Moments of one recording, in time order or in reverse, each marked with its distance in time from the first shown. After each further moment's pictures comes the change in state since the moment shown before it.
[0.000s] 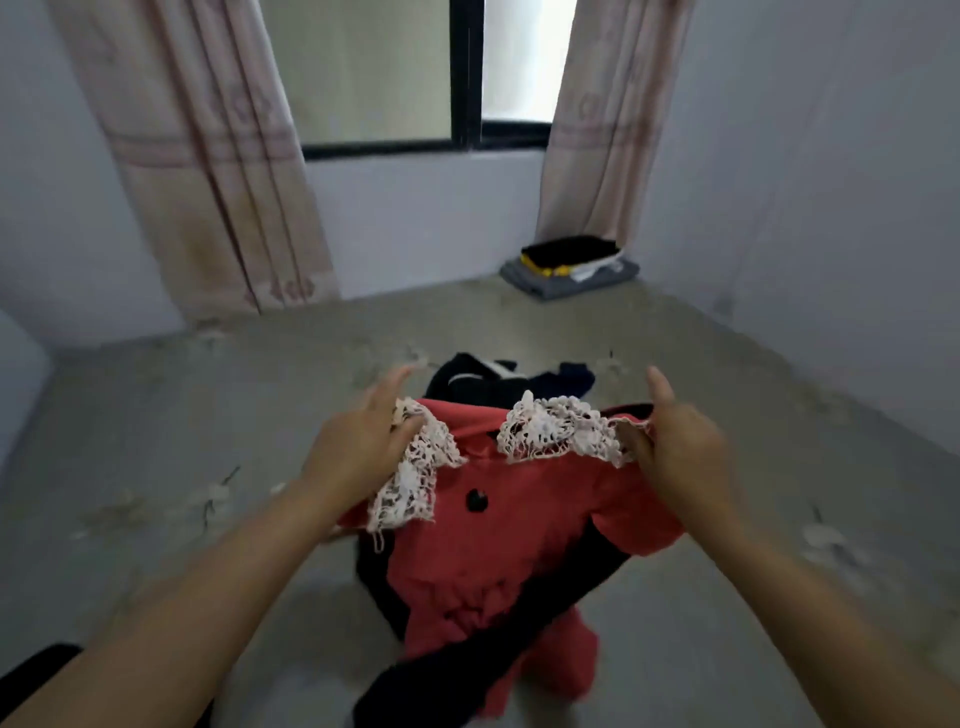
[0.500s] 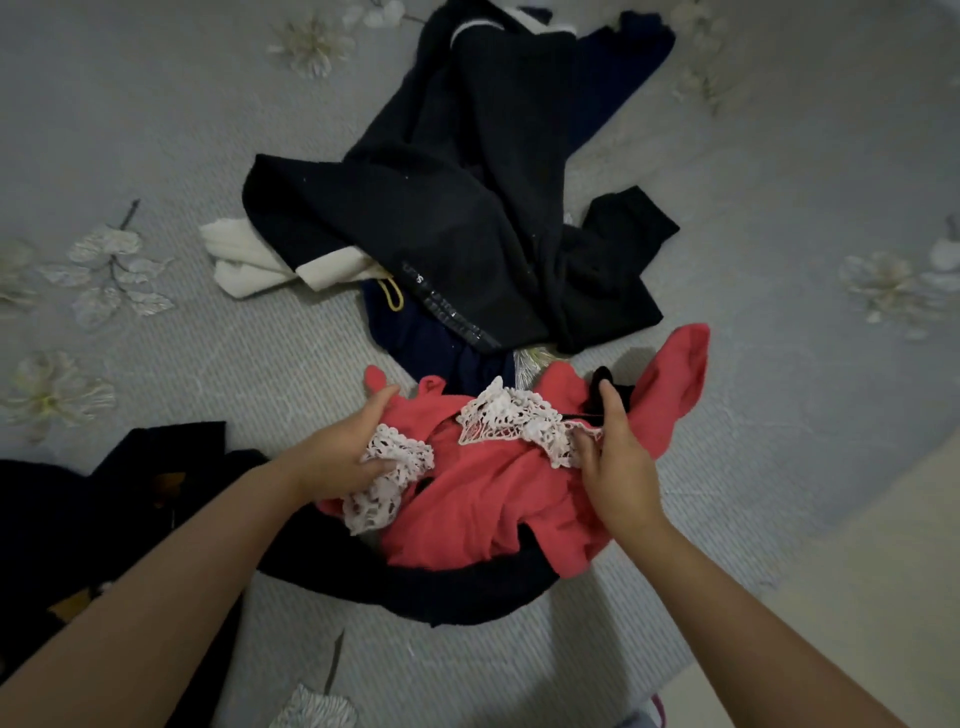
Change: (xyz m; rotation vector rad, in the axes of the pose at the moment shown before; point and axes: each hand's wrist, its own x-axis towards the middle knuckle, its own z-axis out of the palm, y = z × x) left_hand -0.130 -0.229 0.223 -0.284 -1.067 -0.169; right_hand -0.251 -0.087 0.228 0.158 -0.621 0.687
